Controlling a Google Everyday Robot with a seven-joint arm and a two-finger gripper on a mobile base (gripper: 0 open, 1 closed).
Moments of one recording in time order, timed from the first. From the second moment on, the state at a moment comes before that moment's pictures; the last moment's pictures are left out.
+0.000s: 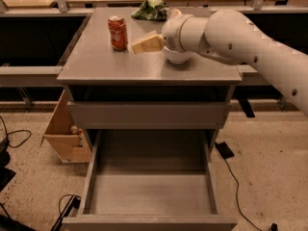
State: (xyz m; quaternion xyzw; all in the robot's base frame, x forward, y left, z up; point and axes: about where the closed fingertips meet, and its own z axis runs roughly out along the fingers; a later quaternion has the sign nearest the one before) arm 0.731 0.006 0.959 -0.37 0.68 0.16 0.61
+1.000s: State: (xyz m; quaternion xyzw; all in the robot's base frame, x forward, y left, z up) arm 0.841 0.070 0.912 -0.25 0.73 0.20 0.61
